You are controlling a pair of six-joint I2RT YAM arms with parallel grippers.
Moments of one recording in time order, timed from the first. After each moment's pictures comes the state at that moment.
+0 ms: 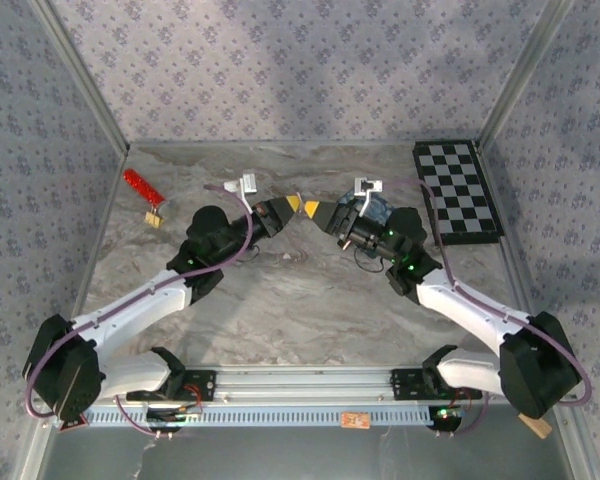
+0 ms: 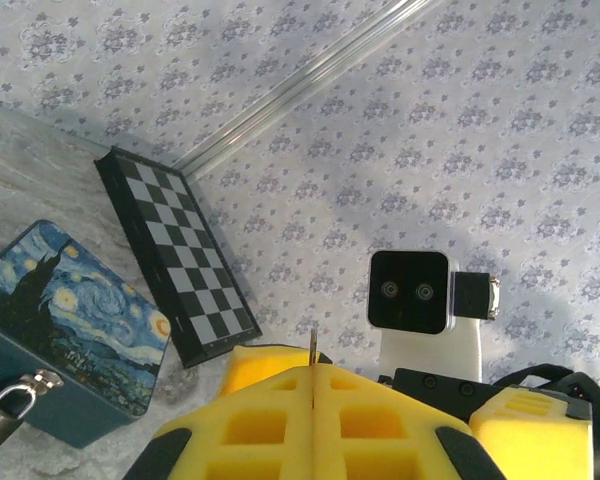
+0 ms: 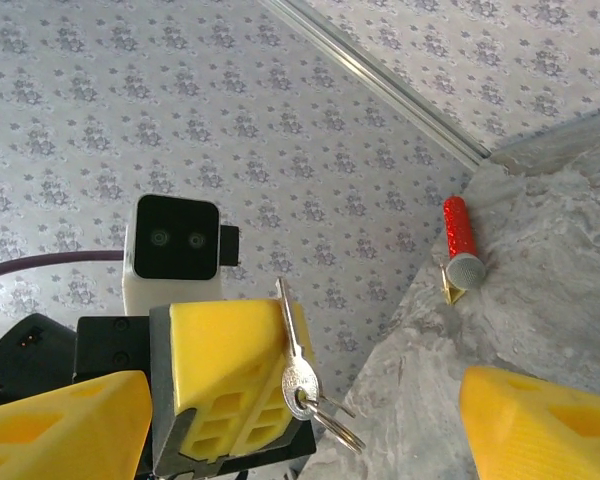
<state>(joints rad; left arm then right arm) -0.70 1.19 0.77 0.50 0.25 -1.02 0.59 1.20 0.69 0.65 -0.47 0.99</state>
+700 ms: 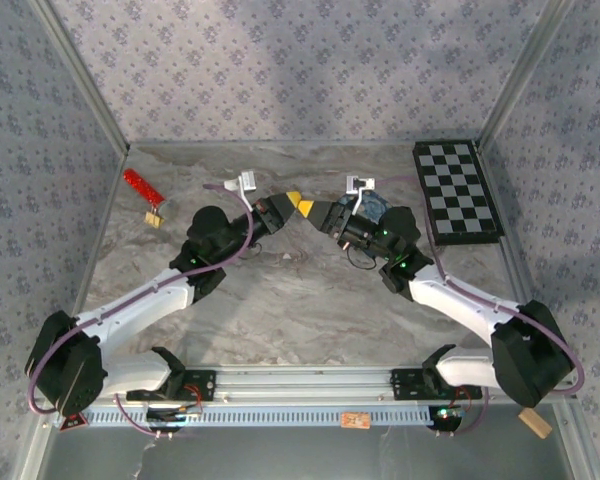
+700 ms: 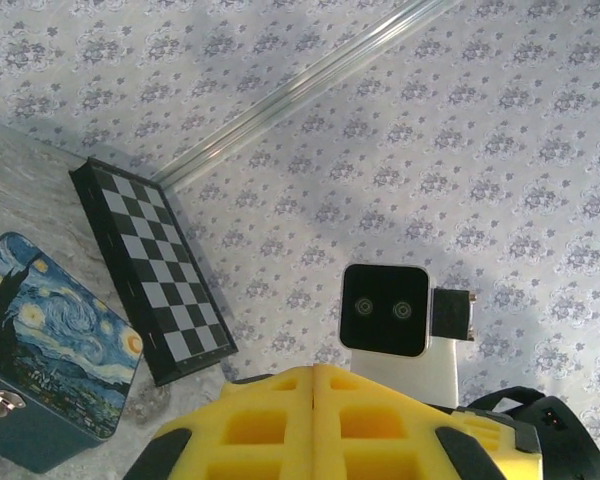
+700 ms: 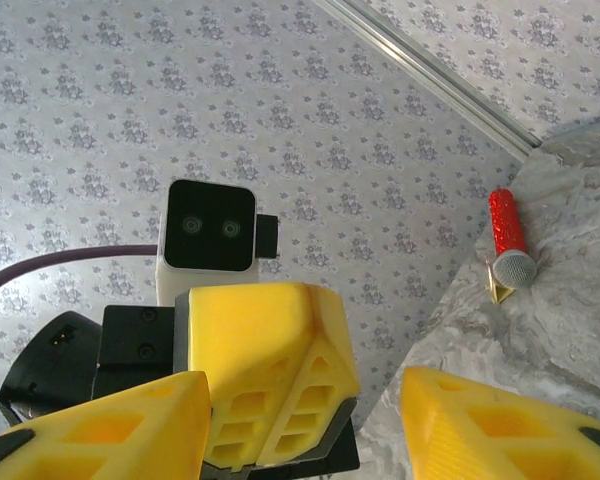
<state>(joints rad) -0.71 1.20 0.77 0.54 0.23 -1.06 0.61 1.25 0.71 0.73 -0.49 1.03</state>
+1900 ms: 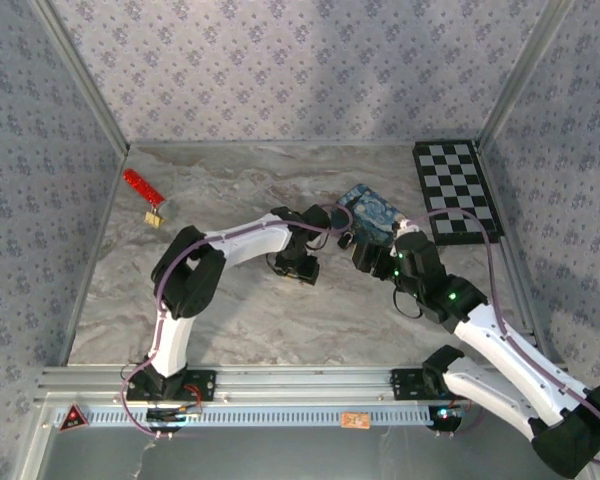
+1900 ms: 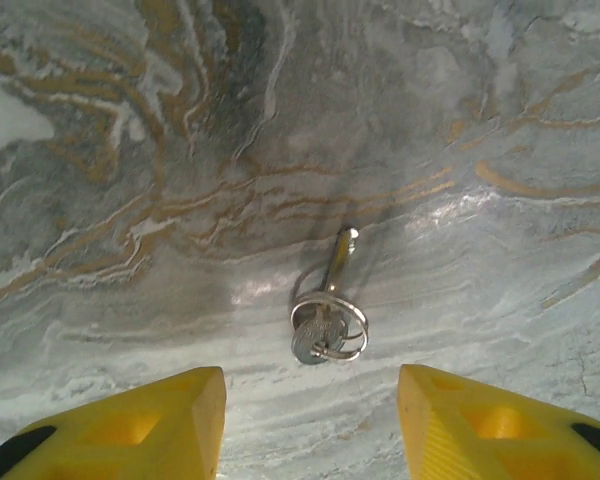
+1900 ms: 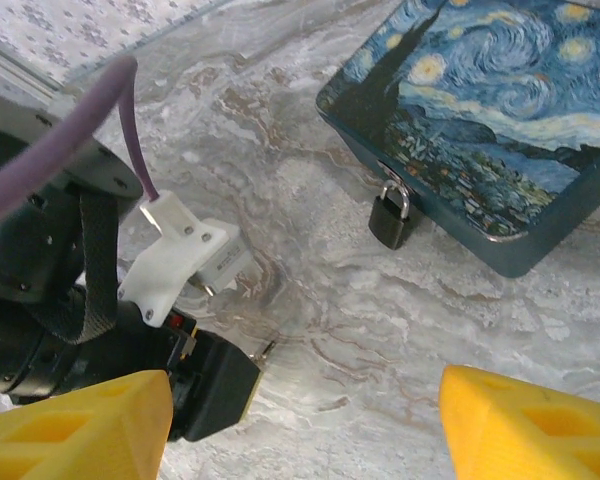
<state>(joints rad) -0.84 2.03 1.52 -0.97 0.08 -0.45 0.61 0.81 0.68 -0.46 0.09 0.68</state>
